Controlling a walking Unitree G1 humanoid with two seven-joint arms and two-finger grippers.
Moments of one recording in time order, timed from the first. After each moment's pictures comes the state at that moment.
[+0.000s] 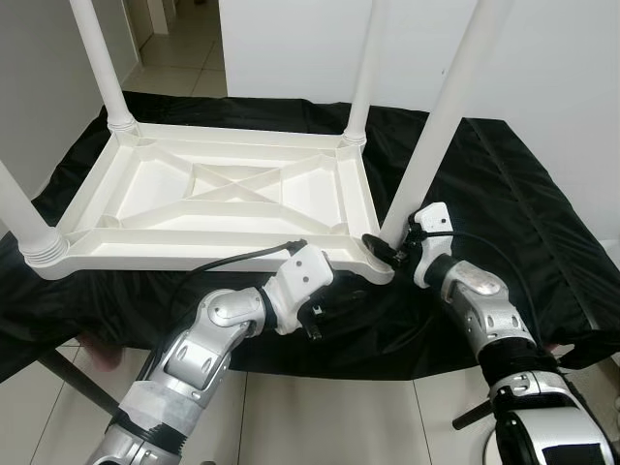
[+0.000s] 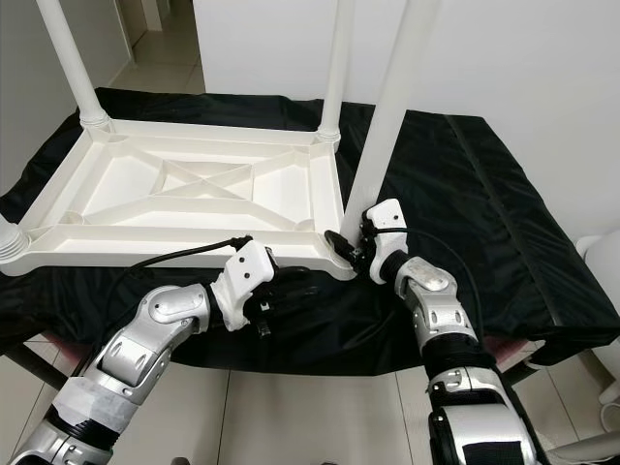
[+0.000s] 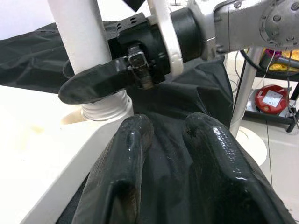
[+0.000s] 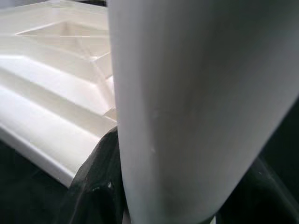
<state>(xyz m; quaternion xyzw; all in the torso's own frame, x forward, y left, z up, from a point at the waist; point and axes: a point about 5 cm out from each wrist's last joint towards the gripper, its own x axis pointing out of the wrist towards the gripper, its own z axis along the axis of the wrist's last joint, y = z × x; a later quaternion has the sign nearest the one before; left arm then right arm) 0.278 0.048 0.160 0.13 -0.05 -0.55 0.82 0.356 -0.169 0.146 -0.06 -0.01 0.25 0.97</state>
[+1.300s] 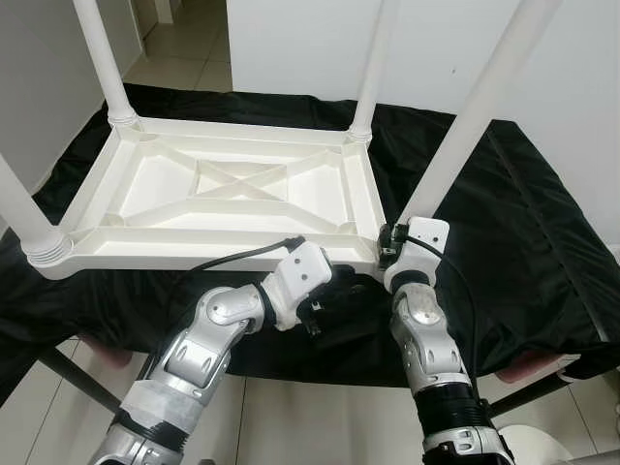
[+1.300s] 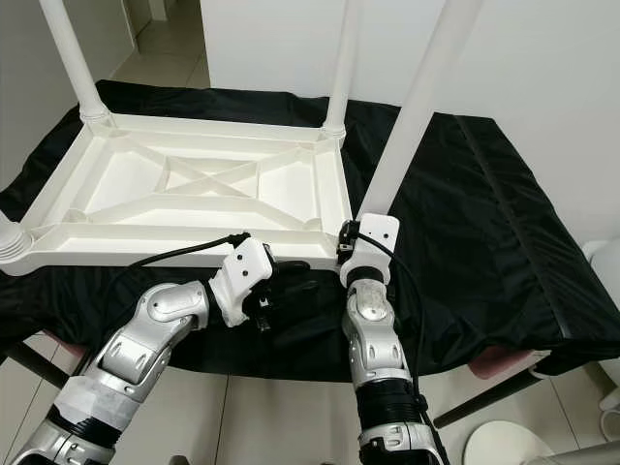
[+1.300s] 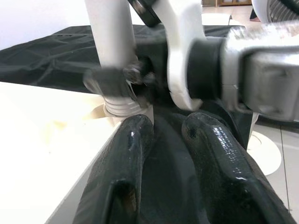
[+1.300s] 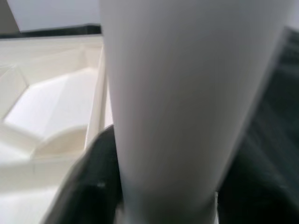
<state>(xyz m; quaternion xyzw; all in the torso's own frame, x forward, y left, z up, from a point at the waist) 0.281 0.052 0.163 0.14 -0.07 -0.54 0.83 0.323 -0.133 0.135 0.04 -0.04 -0.07 1.00</state>
